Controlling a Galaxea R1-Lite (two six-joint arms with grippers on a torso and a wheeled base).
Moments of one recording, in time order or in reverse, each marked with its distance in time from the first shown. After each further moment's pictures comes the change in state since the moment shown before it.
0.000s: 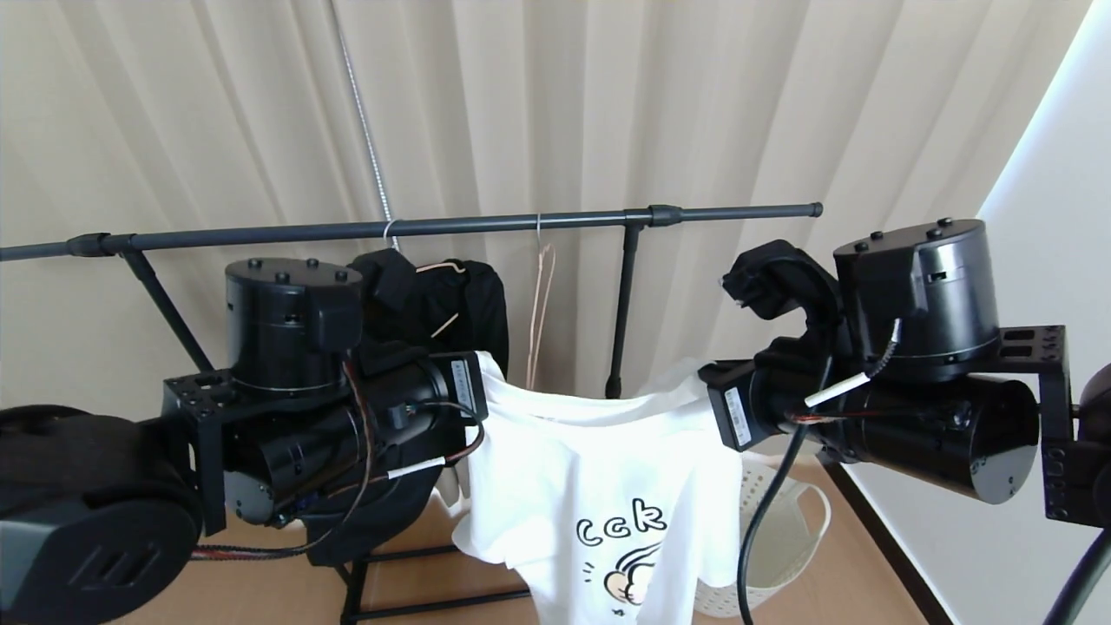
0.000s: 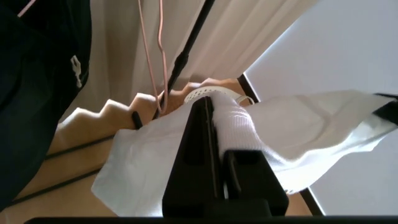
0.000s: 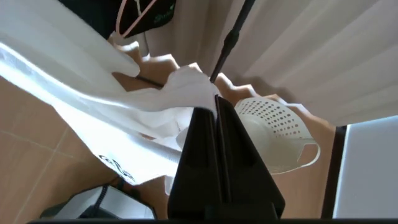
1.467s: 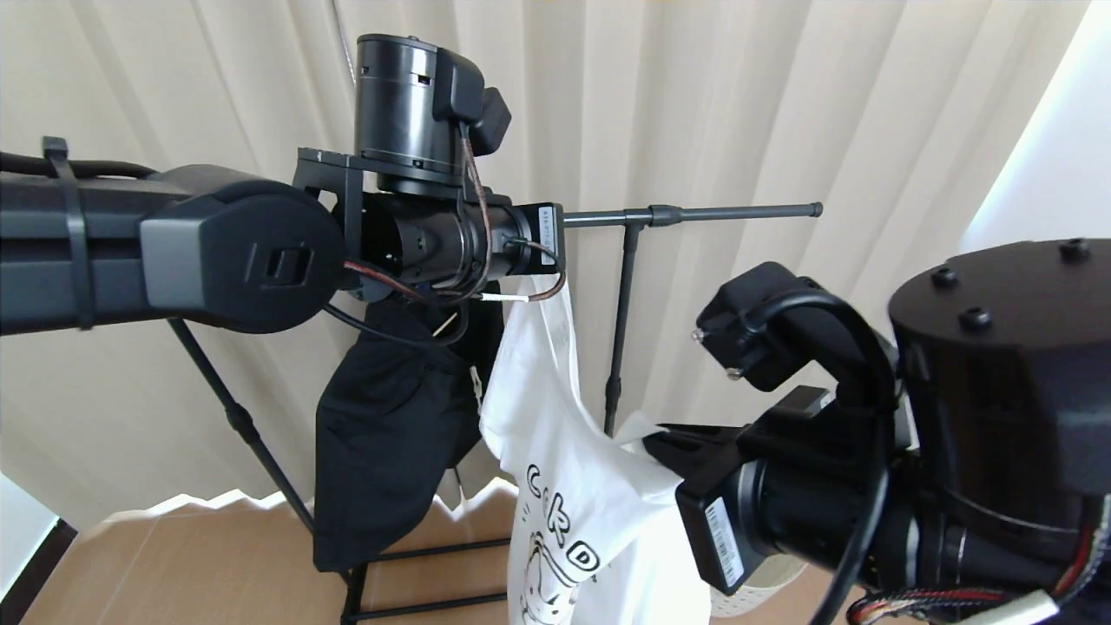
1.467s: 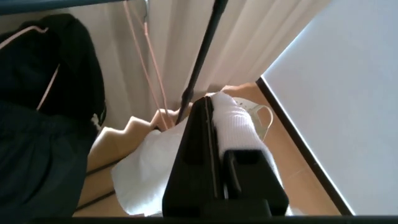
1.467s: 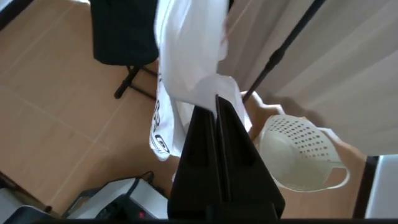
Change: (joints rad) left arm -0.016 0.246 -0.770 0.473 -0.009 0.128; right arm 0.368 -0.079 -0.038 0.151 -0.106 0.159
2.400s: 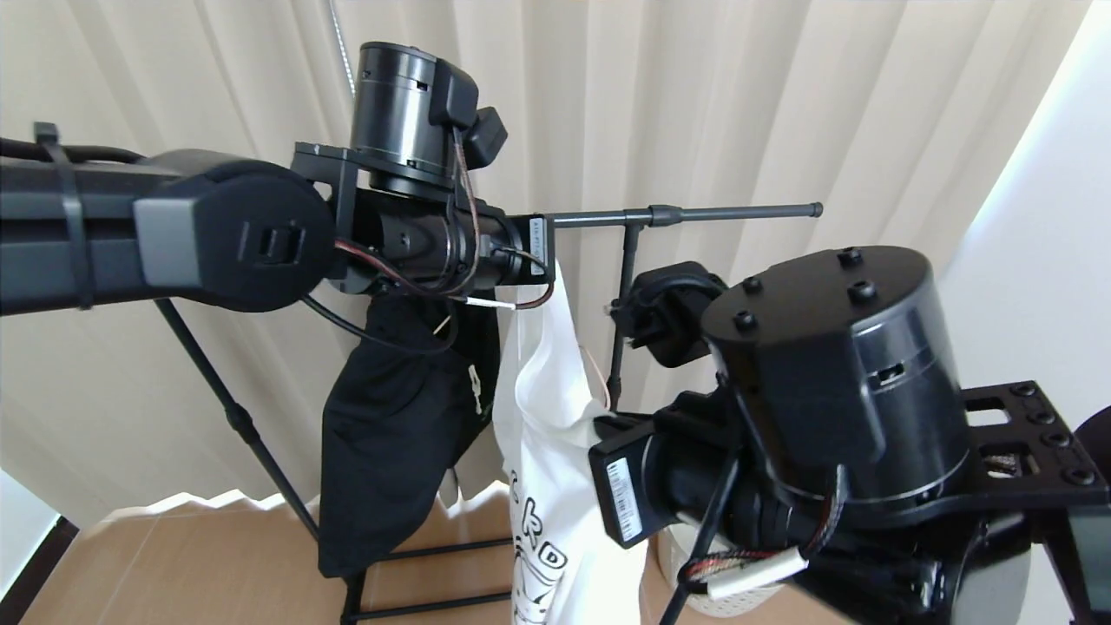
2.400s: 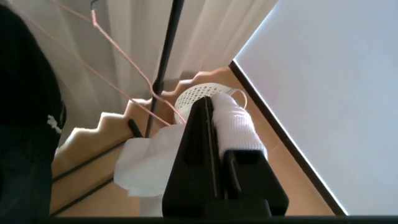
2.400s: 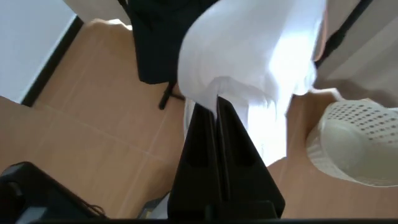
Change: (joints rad) left arm 0.033 -0.005 -0.037 0.145 -0.075 -0.027; right arm -0.015 0.141 -0.118 0.009 -0.093 0.117
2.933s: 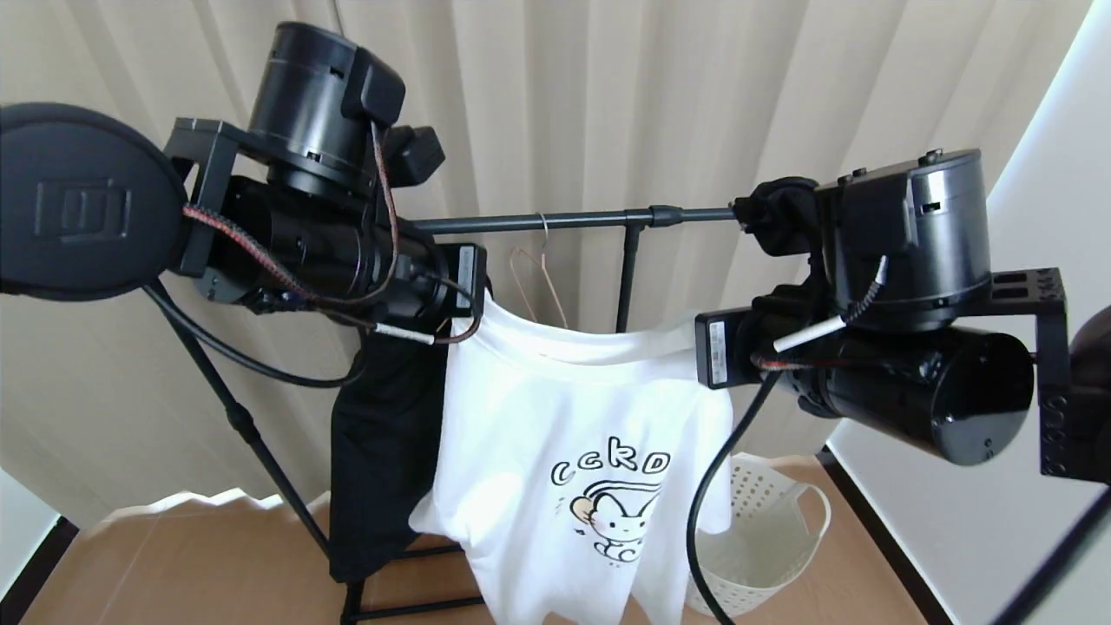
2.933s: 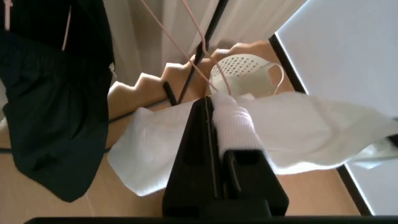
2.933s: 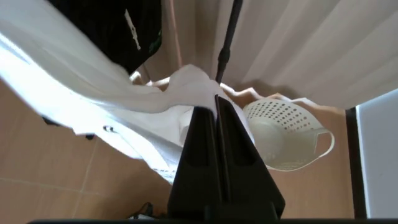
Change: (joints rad) left arm 0.021 -0.146 0.107 0.234 0.083 0.019; right arm -0.306 -0.020 -0.015 -0.088 -0.010 -0.074
